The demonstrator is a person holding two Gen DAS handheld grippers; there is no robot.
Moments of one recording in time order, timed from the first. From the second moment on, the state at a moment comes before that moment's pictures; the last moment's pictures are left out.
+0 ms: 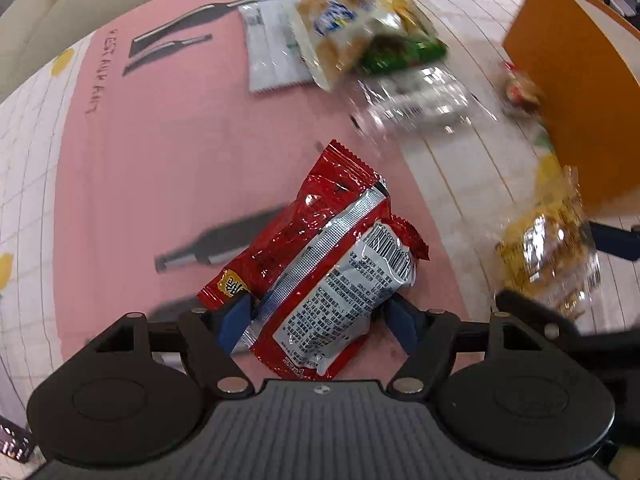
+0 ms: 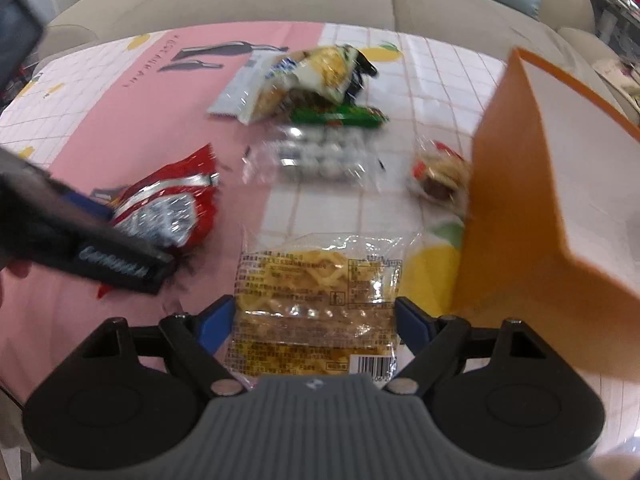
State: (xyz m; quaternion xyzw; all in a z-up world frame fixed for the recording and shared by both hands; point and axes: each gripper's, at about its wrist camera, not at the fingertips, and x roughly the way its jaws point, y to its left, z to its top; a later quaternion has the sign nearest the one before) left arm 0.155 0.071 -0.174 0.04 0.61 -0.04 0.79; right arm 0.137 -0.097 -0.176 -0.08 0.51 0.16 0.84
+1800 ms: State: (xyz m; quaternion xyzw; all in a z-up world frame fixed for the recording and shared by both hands) left arm 0.102 0.072 -0.130 -0.03 0.48 -0.08 0.87; right arm 0.116 -0.134 -0.138 0.01 0.48 0.18 0.86
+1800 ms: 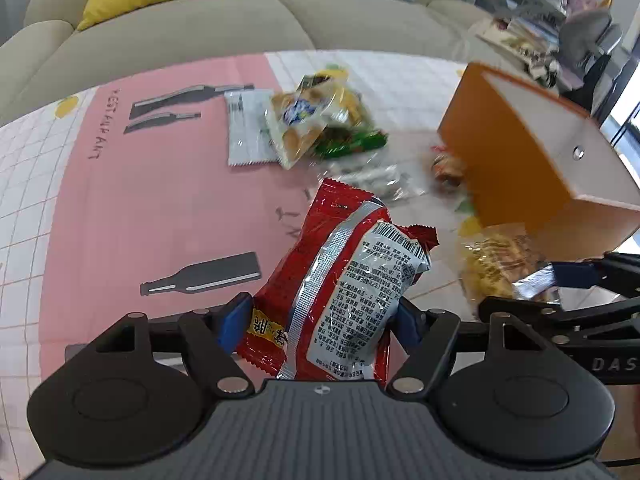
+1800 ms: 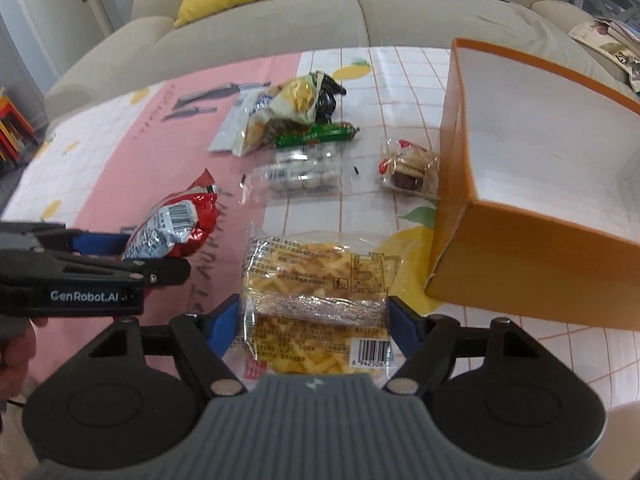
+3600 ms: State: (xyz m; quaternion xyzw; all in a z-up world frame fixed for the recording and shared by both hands) left arm 0.275 -0.209 -0.112 0.19 0.55 -0.24 0.78; right arm 0.234 -0.333 -0.128 -0.05 0.52 0.13 0.84
